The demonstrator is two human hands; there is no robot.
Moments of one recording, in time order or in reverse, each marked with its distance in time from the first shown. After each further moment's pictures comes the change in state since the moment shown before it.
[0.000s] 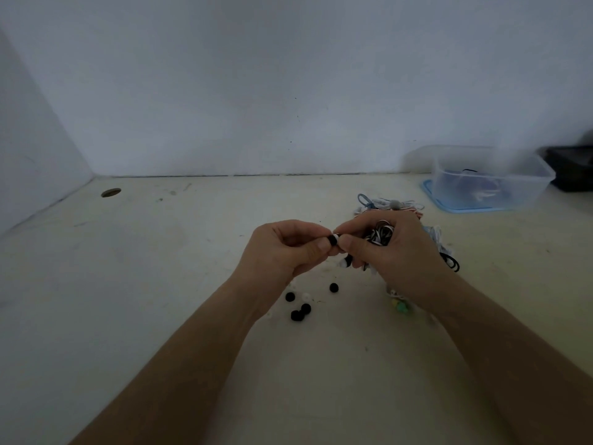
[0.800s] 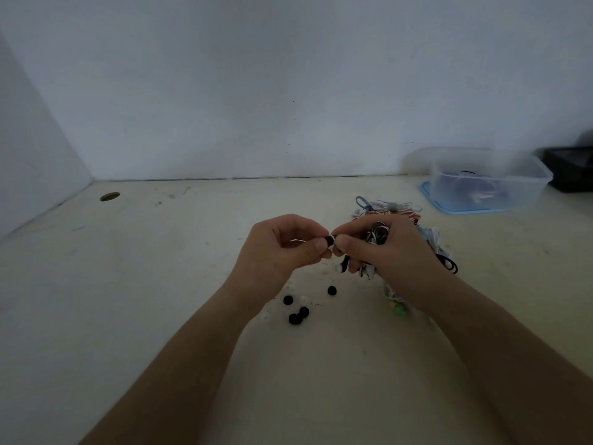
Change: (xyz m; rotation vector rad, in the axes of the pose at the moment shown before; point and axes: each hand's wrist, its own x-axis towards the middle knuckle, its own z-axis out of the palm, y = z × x) left_hand 0.002 0.002 -0.003 0.291 0.017 0.148; right_hand 0.001 0.004 -0.002 0.074 -0.032 0.088
